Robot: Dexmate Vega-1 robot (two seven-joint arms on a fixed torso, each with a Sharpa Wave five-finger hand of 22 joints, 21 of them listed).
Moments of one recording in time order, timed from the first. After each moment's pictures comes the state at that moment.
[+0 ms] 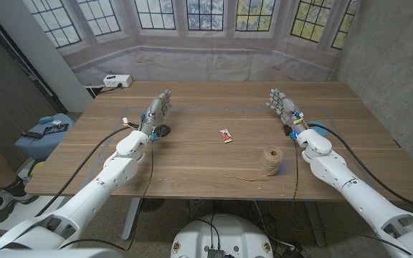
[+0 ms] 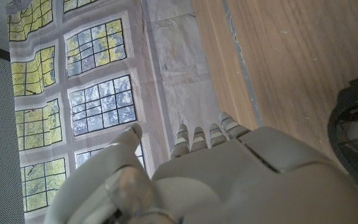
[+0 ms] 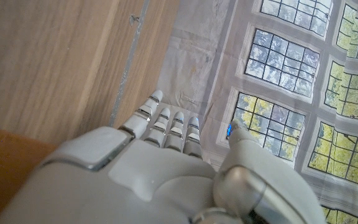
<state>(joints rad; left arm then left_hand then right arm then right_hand) 0.84 0.51 0.38 -1.31 -0.65 -0.28 -0.04 0.39 0.19 0.54 0.10 0.18 0.09 0.05 0.18 0.17 -0.04 0.07 0.20 0.18 -0.07 0.09 0.17 0.17 -0.01 0.06 0.27 0.17 -0.86 -0.52 -0.37 -1.32 0.65 0.29 0.03 0.38 0.17 0.32 0.01 0.19 0.16 -0.07 0.19 0.18 0.15 -0.05 0.19 0.19 0.11 -0.04 0.19 0.19 0.32 -0.04 0.19 0.17</state>
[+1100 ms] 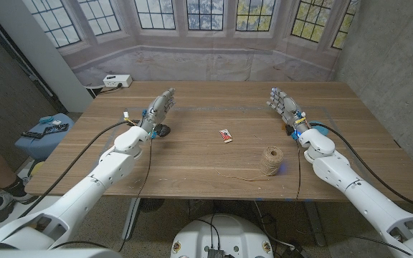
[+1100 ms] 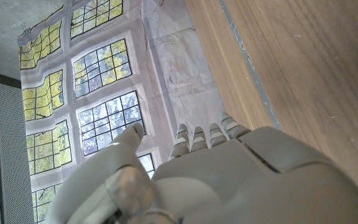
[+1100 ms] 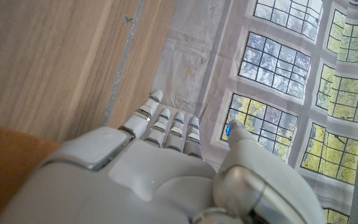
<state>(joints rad) 0.85 0.59 0.39 -1.42 -0.61 -0.22 -0.03 0.41 0.17 0.56 0.07 0.18 0.09 0.05 0.18 0.17 -0.04 0.07 0.20 0.18 -0.07 0.09 0.17 0.16 -0.01 0.06 0.26 0.17 -0.88 -0.54 -0.36 -1.37 0.66 0.29 0.03 0.38 0.17 0.32 0.00 0.19 0.16 -0.07 0.19 0.18 0.15 -0.05 0.19 0.19 0.11 -0.04 0.20 0.20 0.32 -0.04 0.19 0.17</state>
